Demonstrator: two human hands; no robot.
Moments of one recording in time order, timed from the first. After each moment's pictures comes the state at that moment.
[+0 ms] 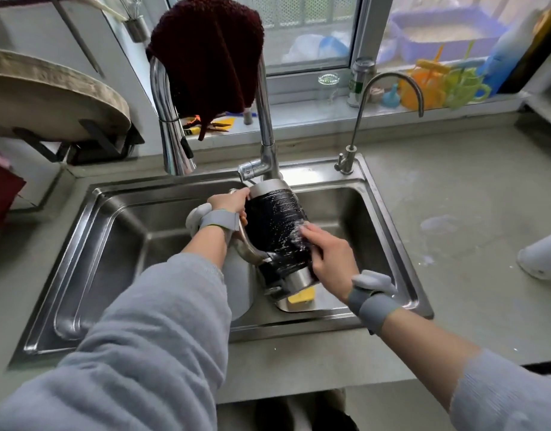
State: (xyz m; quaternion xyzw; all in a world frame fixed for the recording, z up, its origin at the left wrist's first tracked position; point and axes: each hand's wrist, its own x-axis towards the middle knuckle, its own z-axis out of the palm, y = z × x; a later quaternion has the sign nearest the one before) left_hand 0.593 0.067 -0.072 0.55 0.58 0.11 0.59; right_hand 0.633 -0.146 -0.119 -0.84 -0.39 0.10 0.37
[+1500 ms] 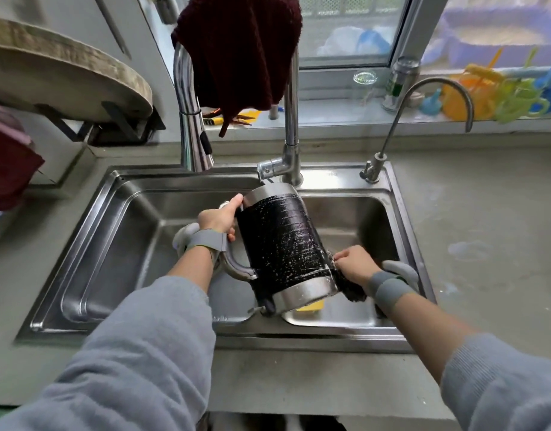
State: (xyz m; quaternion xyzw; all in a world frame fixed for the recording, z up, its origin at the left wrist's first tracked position) left_hand 0.552 0.094 -0.107 0.53 0.62 0.14 0.55; right_hand 0.691 -0.125 -0.147 -0.86 -0.20 0.38 0.26
